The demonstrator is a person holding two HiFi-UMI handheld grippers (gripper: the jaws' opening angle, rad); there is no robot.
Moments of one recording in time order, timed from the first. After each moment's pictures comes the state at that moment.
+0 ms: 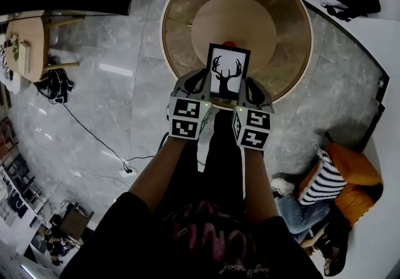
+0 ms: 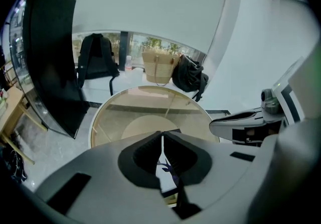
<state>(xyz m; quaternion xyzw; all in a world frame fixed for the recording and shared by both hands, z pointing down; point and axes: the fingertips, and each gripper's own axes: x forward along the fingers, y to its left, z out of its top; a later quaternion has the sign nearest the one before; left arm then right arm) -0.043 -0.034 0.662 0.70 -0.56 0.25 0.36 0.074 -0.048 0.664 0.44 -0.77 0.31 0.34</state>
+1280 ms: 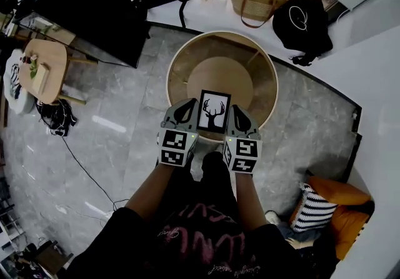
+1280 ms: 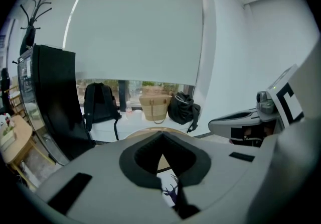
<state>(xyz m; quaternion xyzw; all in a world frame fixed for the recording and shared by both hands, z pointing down) -0.057 -0.037 0.453 0.75 -0.60 0.17 0.22 0.059 -0.057 0.459 0.45 -0.84 0.19 0.22</state>
